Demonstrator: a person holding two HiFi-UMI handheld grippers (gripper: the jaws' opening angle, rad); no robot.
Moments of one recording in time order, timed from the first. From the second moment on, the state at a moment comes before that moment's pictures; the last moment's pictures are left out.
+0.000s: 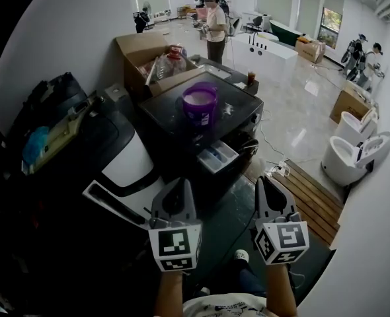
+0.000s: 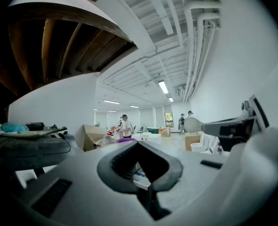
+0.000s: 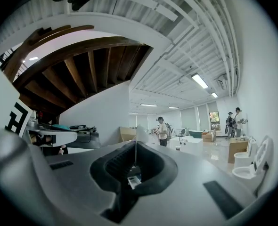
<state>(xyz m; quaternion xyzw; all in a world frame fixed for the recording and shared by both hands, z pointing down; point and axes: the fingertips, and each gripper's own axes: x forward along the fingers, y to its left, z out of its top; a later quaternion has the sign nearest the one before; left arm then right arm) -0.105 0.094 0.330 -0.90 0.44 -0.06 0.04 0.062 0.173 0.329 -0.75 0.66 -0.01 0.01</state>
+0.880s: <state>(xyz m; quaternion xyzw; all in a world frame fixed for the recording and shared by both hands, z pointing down) 0.011 -0.002 0.332 -0.83 0.55 -0.08 0.02 0.200 0.034 0.325 -0.66 0.75 -0.03 0.01</state>
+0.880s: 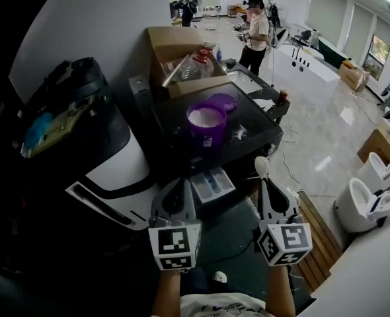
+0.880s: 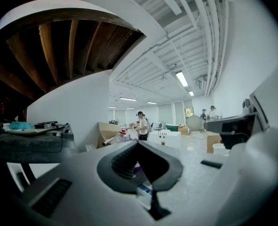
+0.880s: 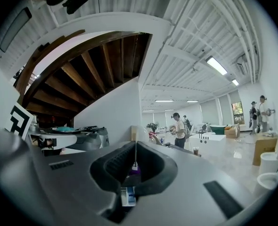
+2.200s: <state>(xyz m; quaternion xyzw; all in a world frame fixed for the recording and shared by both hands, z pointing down) 0.000 -0.244 0.325 -0.82 0.56 -0.07 0.02 0.189 -0.212 0.334 -0.64 0.77 -0.06 -0.02</state>
